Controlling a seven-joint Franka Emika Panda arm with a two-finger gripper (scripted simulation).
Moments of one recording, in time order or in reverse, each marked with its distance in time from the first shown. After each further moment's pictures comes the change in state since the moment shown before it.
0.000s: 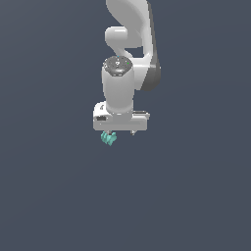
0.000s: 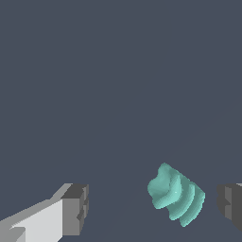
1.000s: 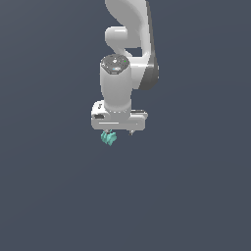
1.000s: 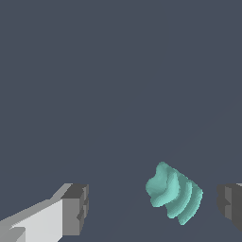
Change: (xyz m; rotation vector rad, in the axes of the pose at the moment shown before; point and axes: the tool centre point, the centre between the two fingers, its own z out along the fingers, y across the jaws) arm -0.003 0.006 -0.001 0.004 0.015 0.028
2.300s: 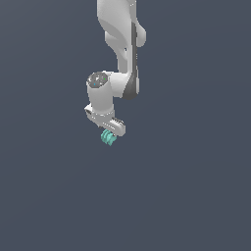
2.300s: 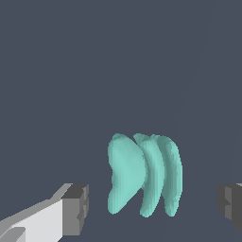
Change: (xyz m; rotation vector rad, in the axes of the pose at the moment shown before) arm -0.070 0.067 0.083 -0.004 -0.016 0.548
